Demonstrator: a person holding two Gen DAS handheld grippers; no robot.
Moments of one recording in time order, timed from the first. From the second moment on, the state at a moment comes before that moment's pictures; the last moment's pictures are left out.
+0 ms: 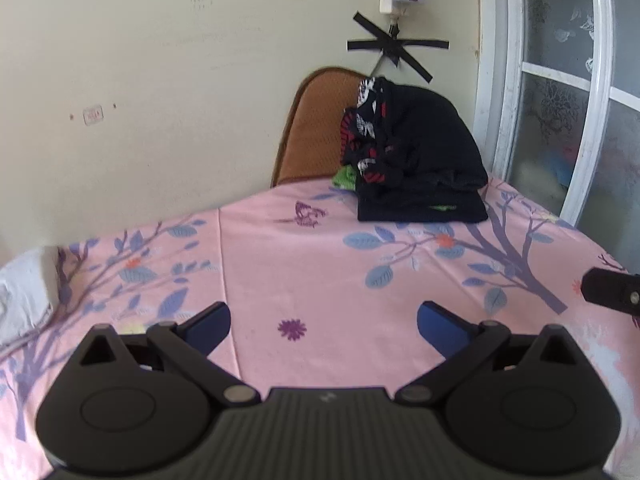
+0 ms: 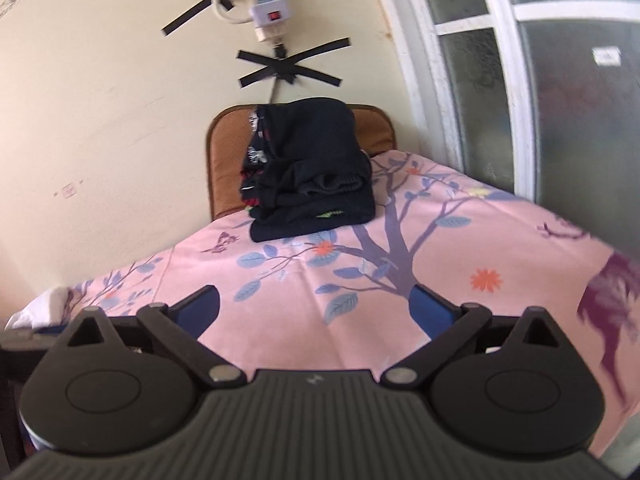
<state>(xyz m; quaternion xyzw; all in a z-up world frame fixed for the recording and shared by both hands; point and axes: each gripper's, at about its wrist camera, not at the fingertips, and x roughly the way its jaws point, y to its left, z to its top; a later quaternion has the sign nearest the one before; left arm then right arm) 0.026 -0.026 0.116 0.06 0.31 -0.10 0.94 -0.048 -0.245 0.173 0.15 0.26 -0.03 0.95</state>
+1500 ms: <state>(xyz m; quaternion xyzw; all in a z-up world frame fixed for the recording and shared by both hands) -0.026 -0.135 0.213 0.14 0.18 -0.12 0.96 -0.078 -0.288 0.260 0.09 0.26 0.00 0.96</state>
